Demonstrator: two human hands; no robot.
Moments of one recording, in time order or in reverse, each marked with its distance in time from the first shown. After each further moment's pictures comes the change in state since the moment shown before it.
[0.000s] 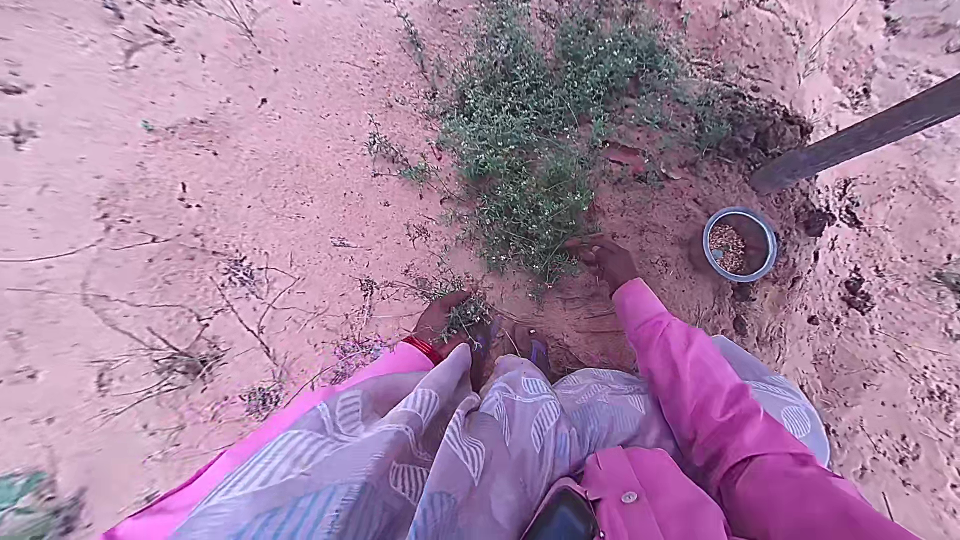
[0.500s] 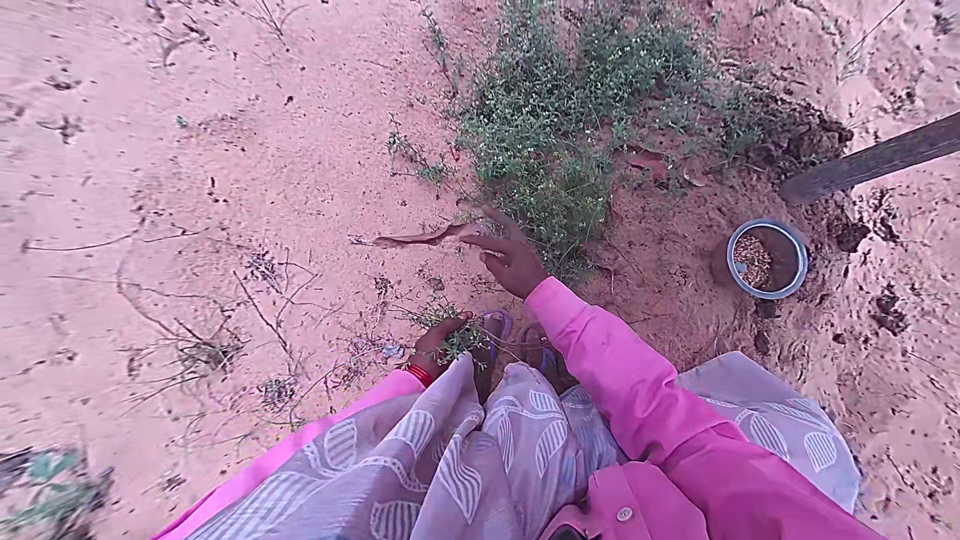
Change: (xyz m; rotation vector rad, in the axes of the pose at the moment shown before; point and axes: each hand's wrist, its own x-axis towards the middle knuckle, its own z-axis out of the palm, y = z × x) left_hand -0.010 -0.009 -0.026 0.146 0.130 0.054; right_hand -0.020 -0.057 0.147 -0.193 -0.326 -0.832
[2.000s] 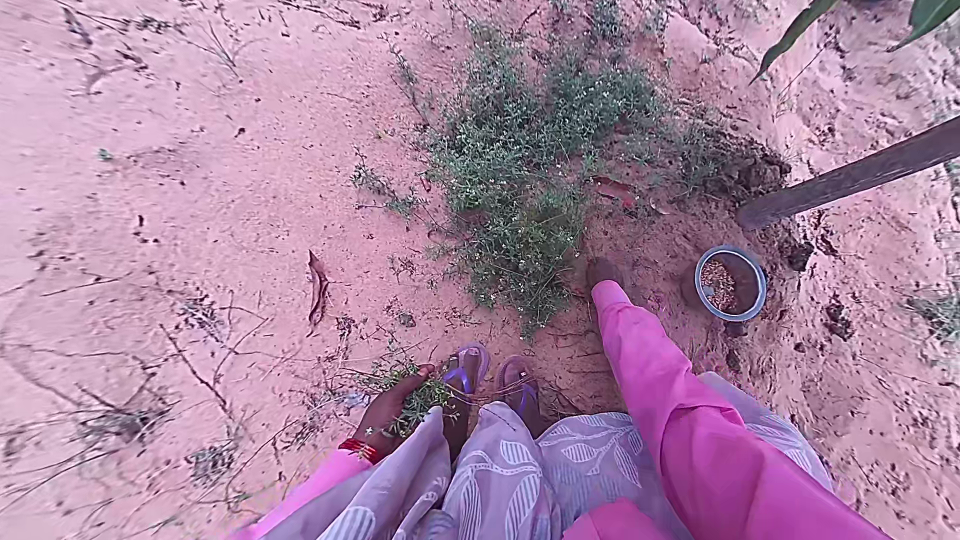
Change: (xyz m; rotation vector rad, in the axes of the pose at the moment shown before) left_hand 0.041 -0.042 -0.050 -0.031 -0.007 -0.014; right_hand -0.015 0.136 -0.150 -0.680 0.032 1.182
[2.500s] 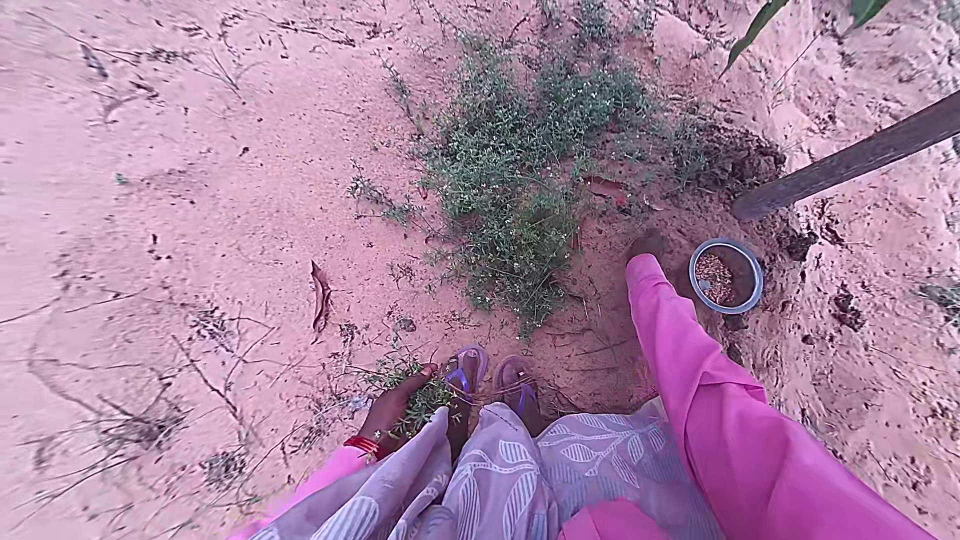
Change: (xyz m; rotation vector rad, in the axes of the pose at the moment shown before) left_hand -0.025 0.012 0.016 0.018 -0.003 0.123; right_hand 0.048 0.045 -0.057 0.595 0.437 0.132
